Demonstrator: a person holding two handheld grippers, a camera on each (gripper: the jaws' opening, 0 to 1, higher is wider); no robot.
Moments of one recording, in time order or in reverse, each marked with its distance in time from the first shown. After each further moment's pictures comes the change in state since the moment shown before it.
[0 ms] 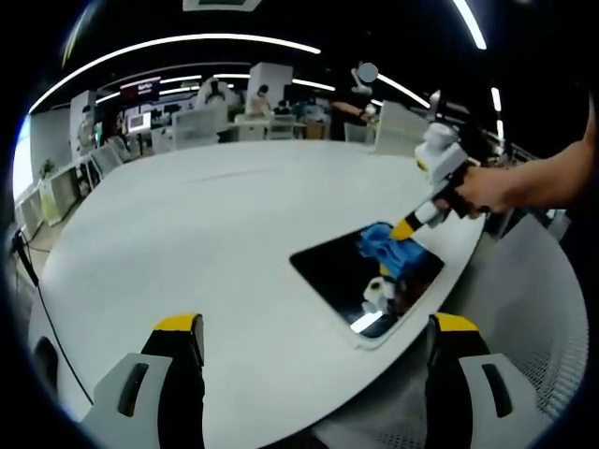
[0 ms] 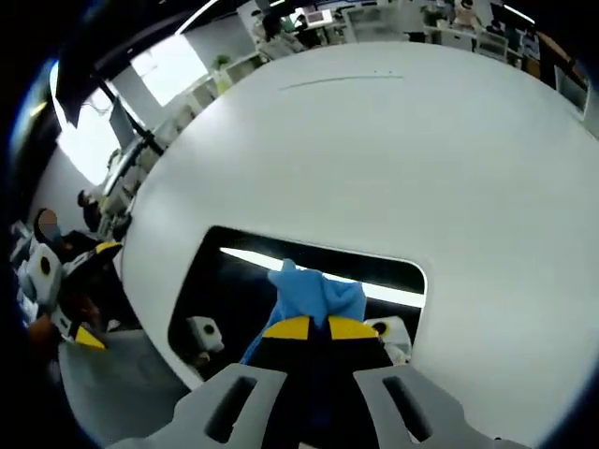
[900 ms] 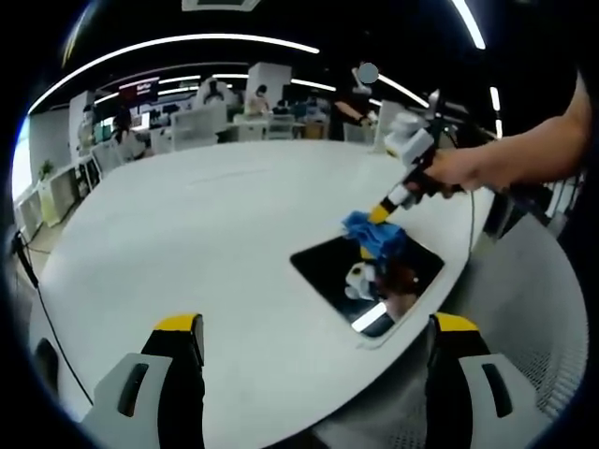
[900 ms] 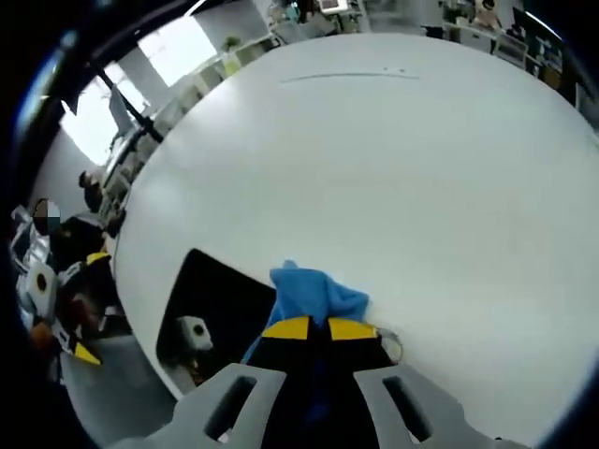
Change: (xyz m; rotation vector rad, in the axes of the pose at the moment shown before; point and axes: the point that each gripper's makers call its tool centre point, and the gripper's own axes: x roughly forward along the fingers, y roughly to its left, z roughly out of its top) left arm 0.000 0.002 0.000 0.006 0.000 -0.006; right arm 0.020 -0.022 0.048 -0.032 0.053 -0.009
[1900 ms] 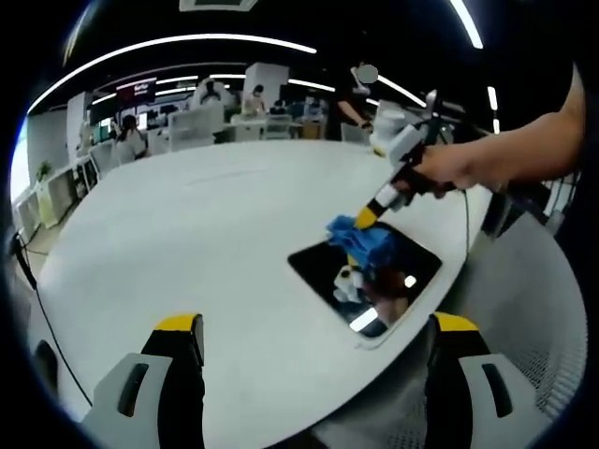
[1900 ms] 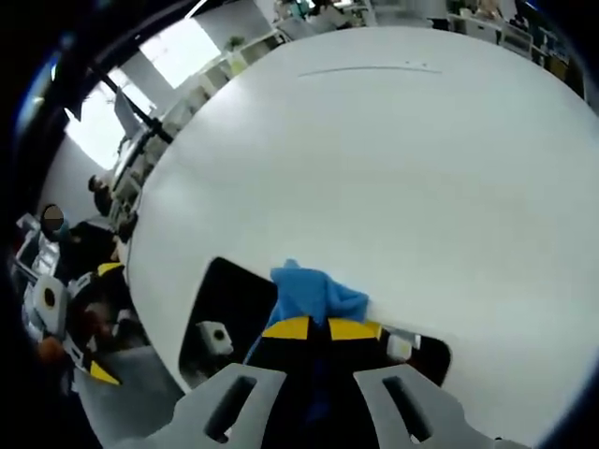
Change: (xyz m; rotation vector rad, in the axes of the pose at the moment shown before) left arm 0.000 0.000 -0.001 0.003 -0.001 -0.010; right arm 0.008 0.027 0.003 -0.014 0.051 0.068
